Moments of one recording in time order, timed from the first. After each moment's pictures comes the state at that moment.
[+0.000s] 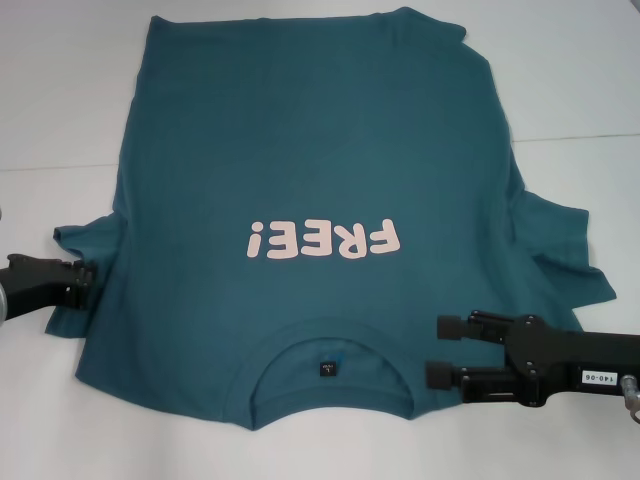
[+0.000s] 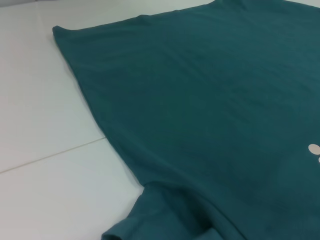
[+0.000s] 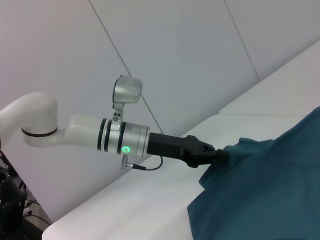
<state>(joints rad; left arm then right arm) -0.49 -2.16 0.86 0.85 2.26 0.78 -1.77 0.45 2.08 -0.60 -0.62 -2.02 -1.73 1.49</state>
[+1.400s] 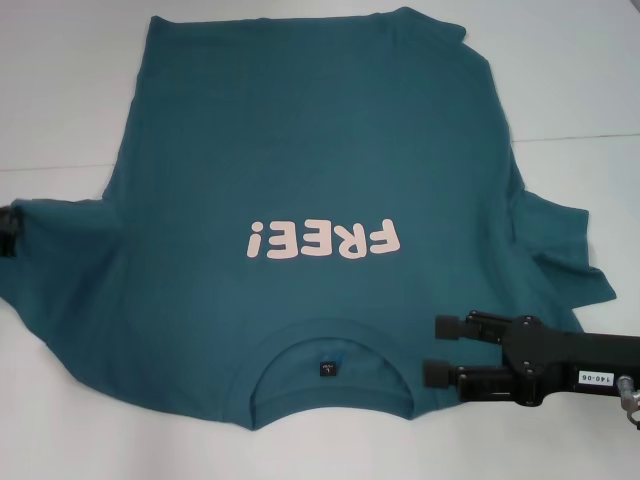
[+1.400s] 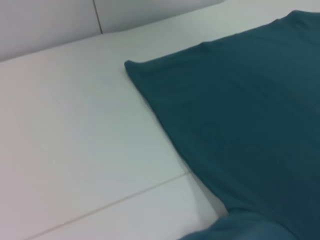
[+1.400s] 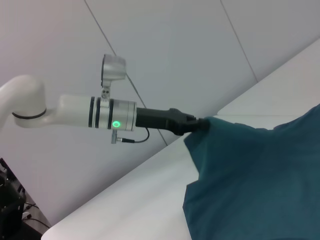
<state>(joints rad) -0.51 -2.12 0.79 0.99 2.38 0.80 -1.88 0.45 2.08 -0.60 -0.61 -2.02 -1.73 1.49</state>
